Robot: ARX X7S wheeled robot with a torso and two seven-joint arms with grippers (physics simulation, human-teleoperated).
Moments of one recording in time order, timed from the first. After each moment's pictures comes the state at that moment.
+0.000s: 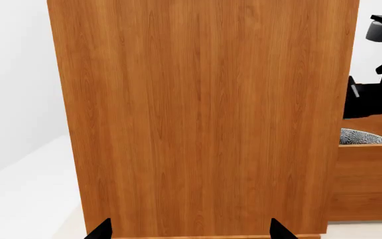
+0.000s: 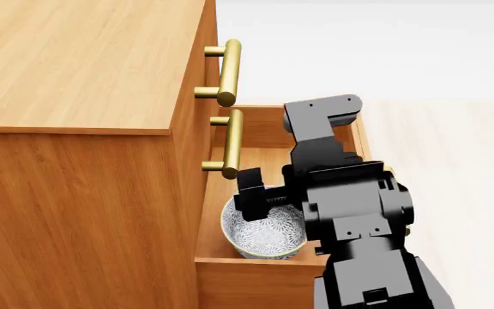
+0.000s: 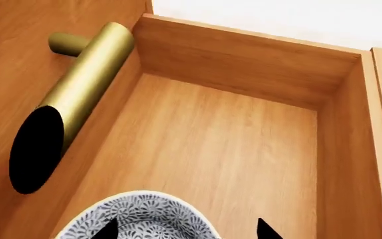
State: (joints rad) left arm 0.39 -0.47 0.38 0.36 -0.18 0.26 -0.52; right arm 1.35 0.00 -0.30 1.31 0.15 0.66 -0.28
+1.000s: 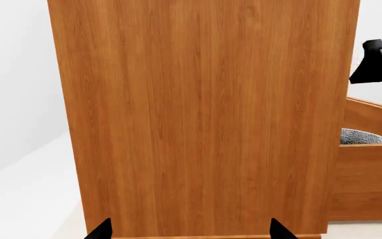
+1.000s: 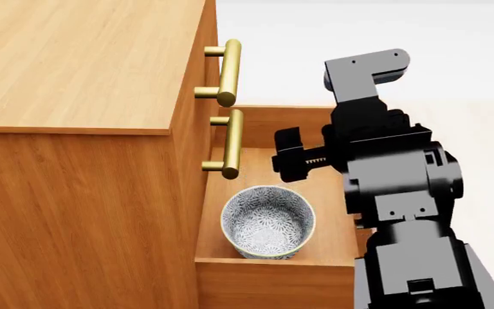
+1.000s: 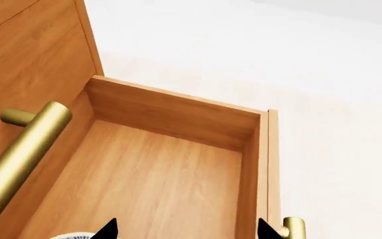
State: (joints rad) left arm 0.39 -0.48 0.39 0.35 -0.19 0.26 -0.53; right arm 1.38 0.10 -0.29 1.16 0.10 0.70 -0.27
